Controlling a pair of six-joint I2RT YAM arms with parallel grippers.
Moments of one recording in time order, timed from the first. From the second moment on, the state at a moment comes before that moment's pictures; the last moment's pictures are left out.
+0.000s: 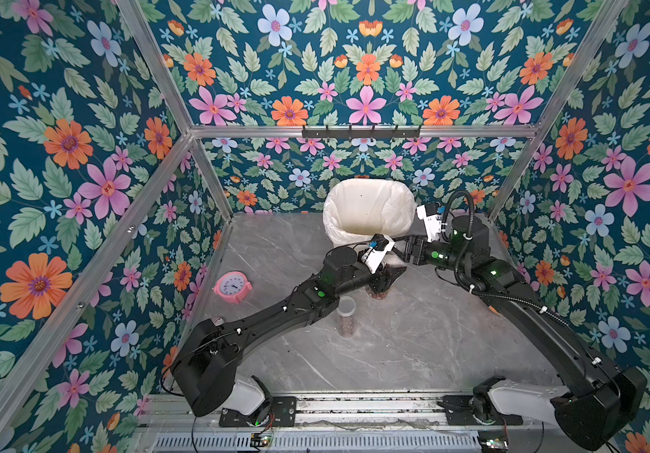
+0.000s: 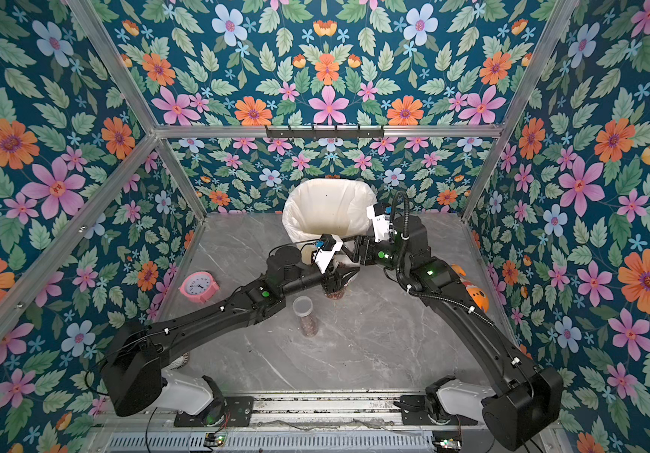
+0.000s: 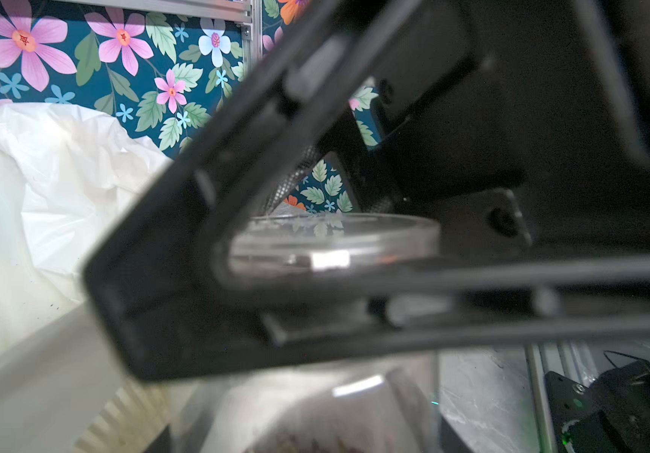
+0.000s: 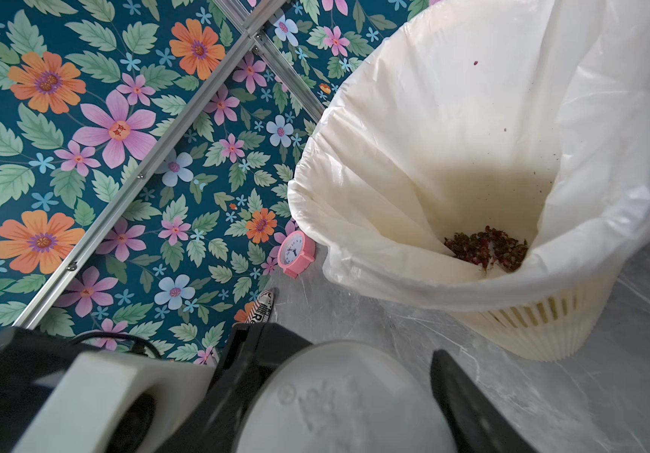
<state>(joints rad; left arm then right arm) -0.86 1.46 1.03 0.29 0.23 -0.04 0.44 1.24 1.22 -0.32 -0.44 0.54</state>
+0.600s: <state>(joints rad) -0.84 1.46 1.05 0.24 0.31 -0.01 0.43 1.20 1.18 -0.33 -0.44 0.54</state>
